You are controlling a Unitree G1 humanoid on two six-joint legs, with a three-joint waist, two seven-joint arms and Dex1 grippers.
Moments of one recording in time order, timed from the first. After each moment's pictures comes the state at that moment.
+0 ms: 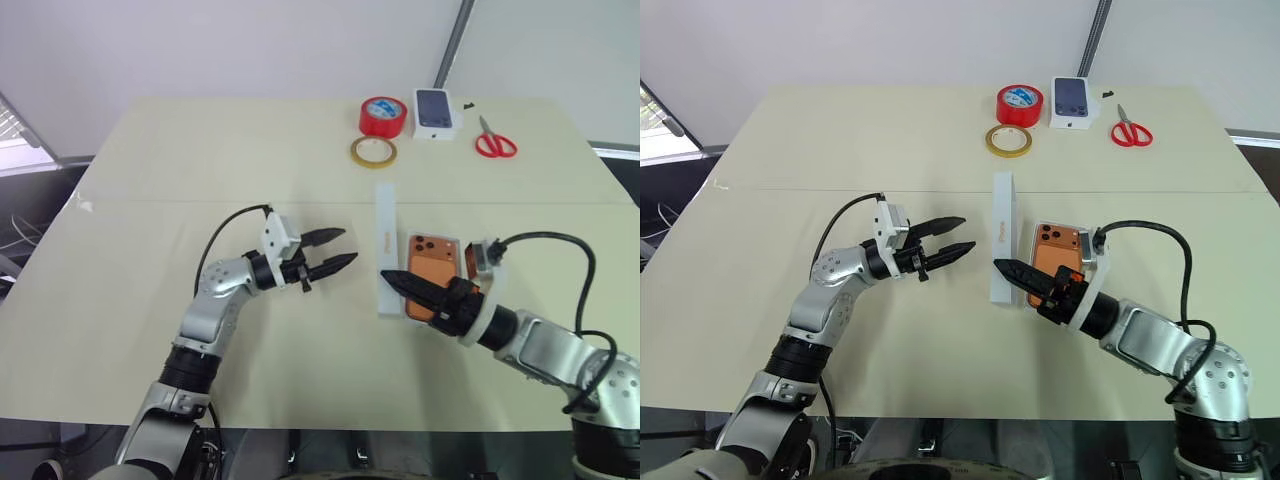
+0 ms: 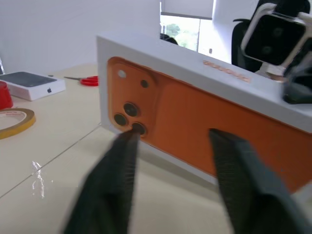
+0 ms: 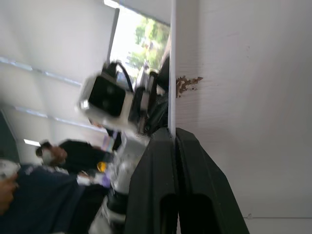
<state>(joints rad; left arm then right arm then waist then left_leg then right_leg) -0.40 0.23 -0.16 0.09 -0.35 0.04 -0.97 -0.04 -0.53 -0.24 -0.35 1.94 1.02 -0.10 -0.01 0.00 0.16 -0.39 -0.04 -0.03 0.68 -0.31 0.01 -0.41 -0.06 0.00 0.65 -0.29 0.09</state>
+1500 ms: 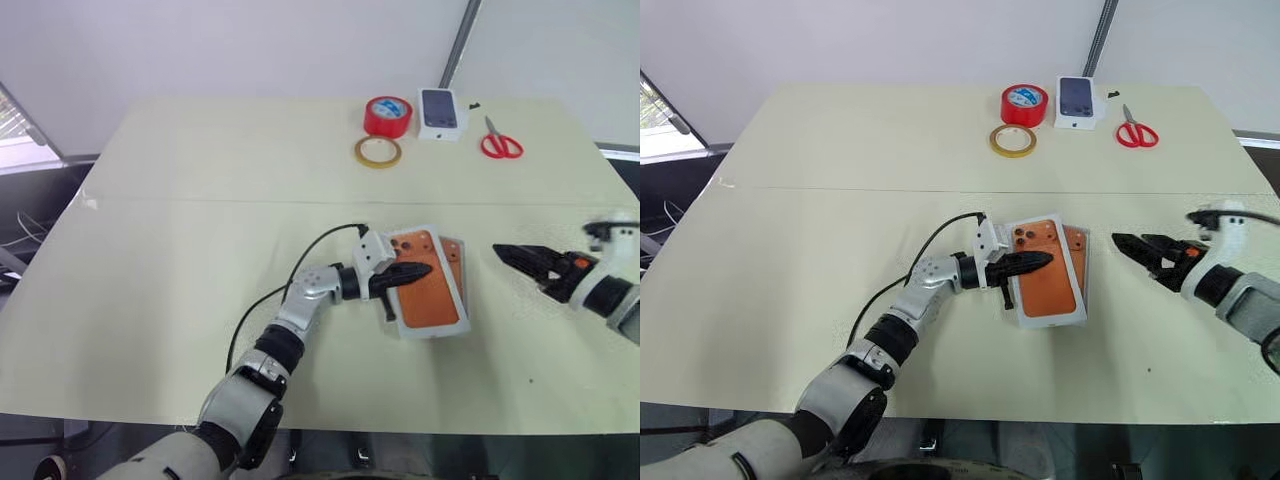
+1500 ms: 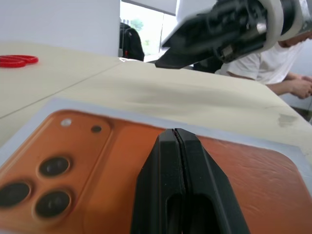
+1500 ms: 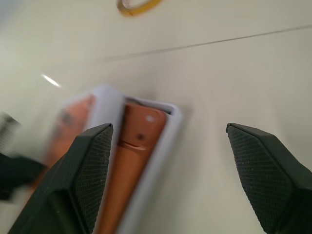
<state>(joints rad) -0.68 -0.15 -0.25 0.74 -0.16 -0.23 -0.94 0.00 -0.92 -0.41 -0.15 1.01 0.73 0.42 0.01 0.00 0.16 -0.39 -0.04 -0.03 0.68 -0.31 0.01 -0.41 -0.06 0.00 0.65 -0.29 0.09</state>
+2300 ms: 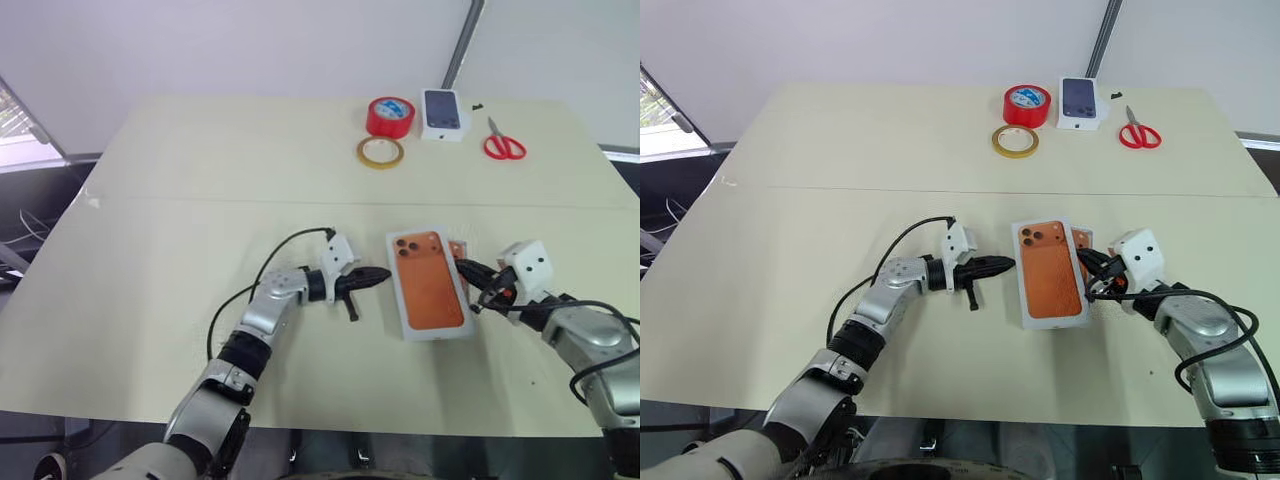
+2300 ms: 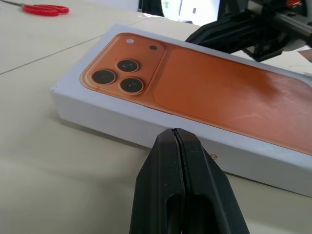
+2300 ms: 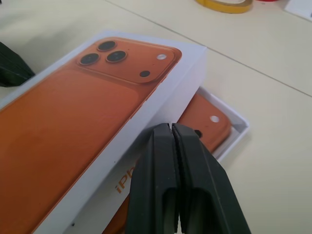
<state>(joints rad) -0.58 0.00 -0.26 0.55 -0.14 -0.03 -0.94 0.05 -0.75 -0.19 -0.21 0.43 0.31 0.59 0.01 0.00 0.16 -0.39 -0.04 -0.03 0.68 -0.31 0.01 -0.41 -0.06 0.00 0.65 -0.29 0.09</state>
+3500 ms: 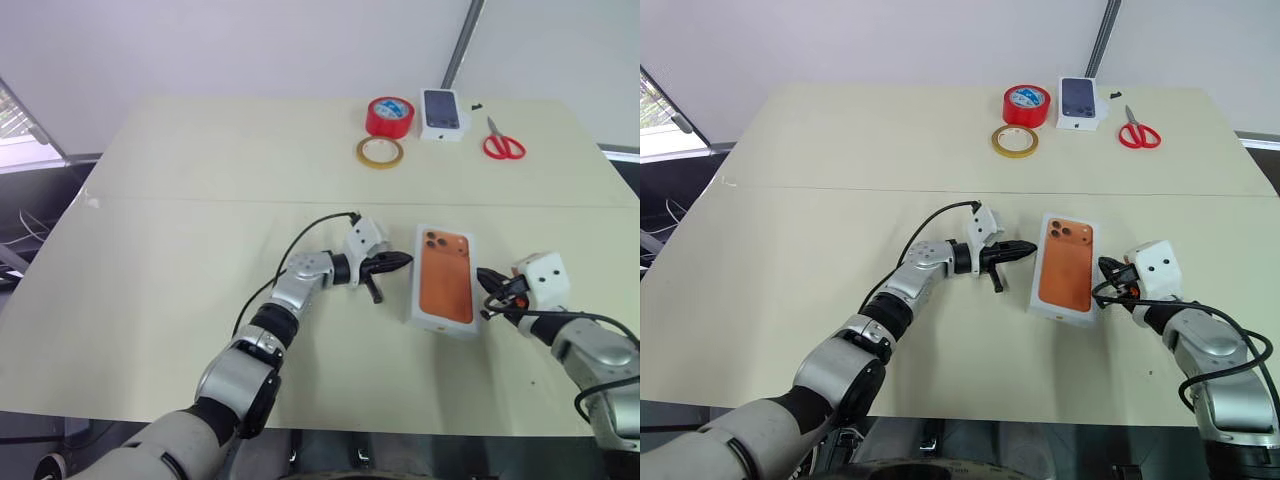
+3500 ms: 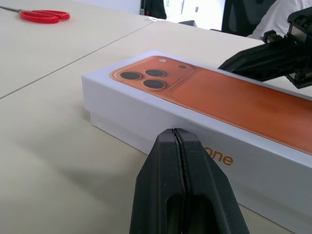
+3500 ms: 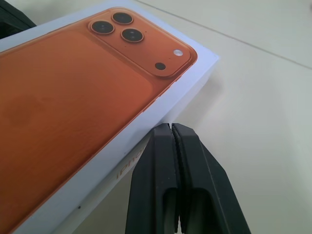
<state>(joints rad) -0.81 -0.12 -0.20 0.91 -0.07 -0.17 -0.90 0.13 -0.65 -0.28 -0.28 0.34 0.40 0.51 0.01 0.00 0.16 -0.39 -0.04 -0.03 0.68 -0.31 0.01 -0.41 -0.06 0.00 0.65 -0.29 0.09</state>
